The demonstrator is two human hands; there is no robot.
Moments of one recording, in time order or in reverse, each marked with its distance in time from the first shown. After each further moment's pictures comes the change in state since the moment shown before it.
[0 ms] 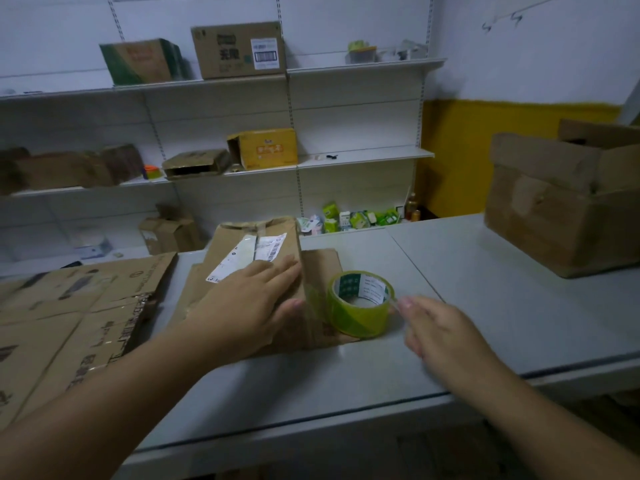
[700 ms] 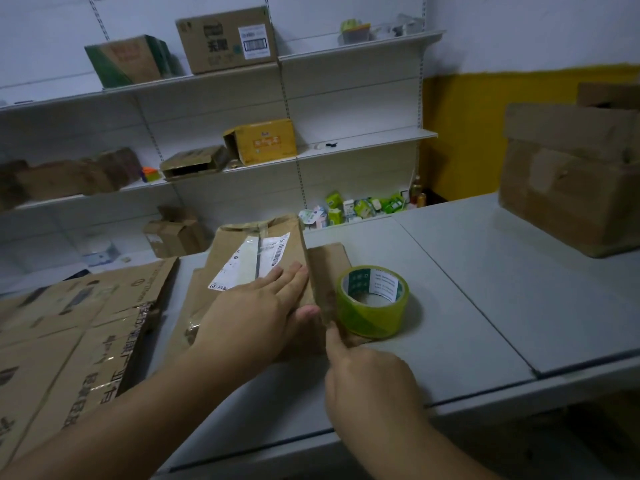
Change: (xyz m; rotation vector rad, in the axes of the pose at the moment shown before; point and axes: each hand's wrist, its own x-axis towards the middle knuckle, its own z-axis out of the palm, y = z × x) left_hand 0.006 0.004 0.013 0.106 0.096 -0.050; right_hand -0.006 -0.032 0.091 -0.778 -0.217 -0.091
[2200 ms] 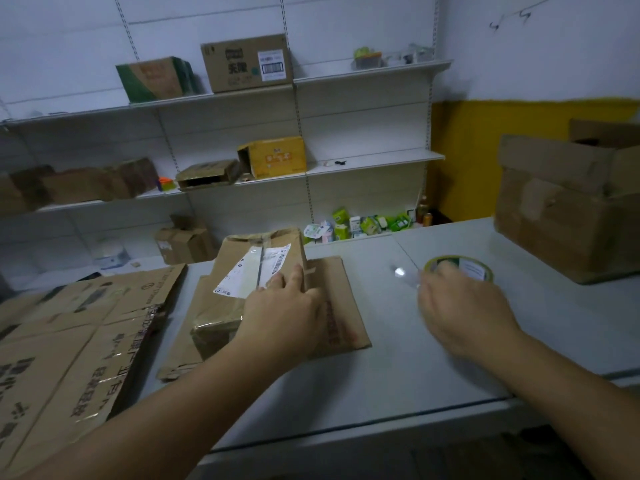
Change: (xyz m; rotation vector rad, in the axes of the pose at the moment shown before) left_hand 0.022 0.044 -0.009 0.120 -0.196 -0.174; right_hand 0.032 0.126 -0.057 -0.424 0.493 -0.174
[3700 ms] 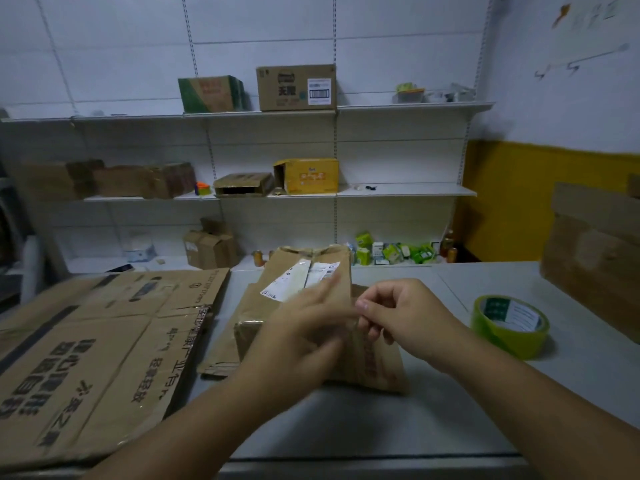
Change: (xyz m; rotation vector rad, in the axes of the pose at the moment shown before) left_hand -0.057 -0.057 0.011 -1.002 0.494 0.210; right_hand 0.060 -0.097 -0.035 1.382 -0.325 0.211
